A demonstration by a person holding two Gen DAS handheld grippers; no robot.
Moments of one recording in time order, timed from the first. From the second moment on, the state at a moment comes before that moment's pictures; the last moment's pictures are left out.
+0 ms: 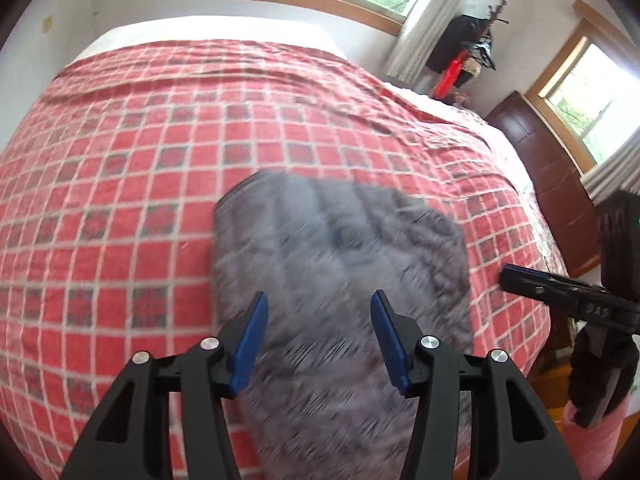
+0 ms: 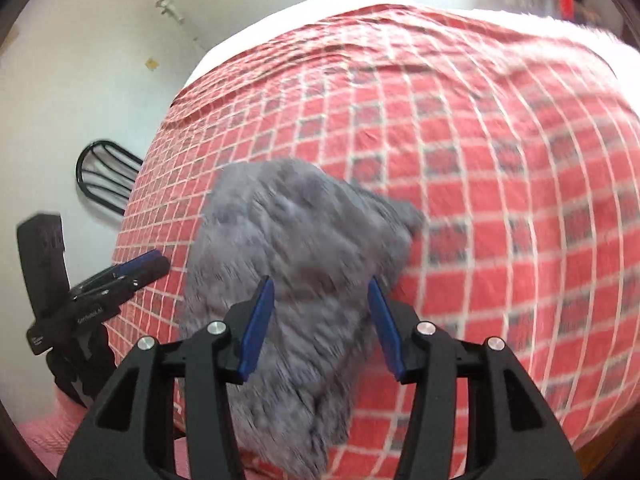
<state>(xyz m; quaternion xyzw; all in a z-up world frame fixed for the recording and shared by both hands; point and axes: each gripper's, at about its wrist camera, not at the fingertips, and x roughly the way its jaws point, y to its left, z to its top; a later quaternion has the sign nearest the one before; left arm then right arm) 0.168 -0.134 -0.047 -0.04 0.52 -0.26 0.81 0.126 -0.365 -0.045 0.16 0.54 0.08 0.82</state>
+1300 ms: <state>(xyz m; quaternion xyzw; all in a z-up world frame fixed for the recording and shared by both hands) 0.118 -0.133 -0.058 0.03 0.54 -0.25 0.80 0.086 -0.317 -0.055 0.13 0.56 0.11 0.81</state>
